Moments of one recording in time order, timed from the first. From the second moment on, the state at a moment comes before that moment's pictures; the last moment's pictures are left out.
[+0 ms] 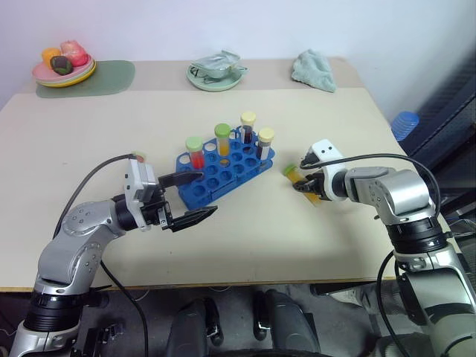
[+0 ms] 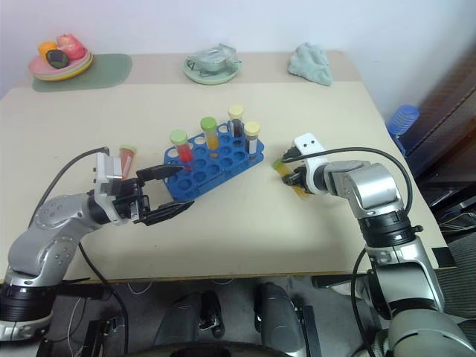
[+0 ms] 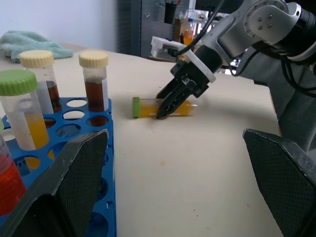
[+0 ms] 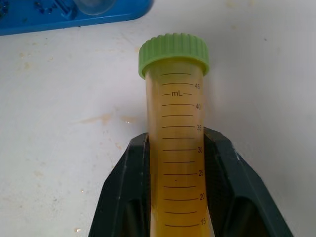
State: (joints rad) left arm -0.17 0.63 0.10 -0.31 -0.64 0.35 -1.02; right arm -0.68 -0.61 0.15 0.02 0.33 1.18 0.55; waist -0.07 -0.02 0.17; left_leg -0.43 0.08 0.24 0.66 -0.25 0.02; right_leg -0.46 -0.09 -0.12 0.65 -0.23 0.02
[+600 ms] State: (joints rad) left arm -0.14 0.63 0.13 -0.33 -0.64 0.35 -1.00; right arm -0.47 -0.56 -0.07 -0.23 0.57 0.82 0.88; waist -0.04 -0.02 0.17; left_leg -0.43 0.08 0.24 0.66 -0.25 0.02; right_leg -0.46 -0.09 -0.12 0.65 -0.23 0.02
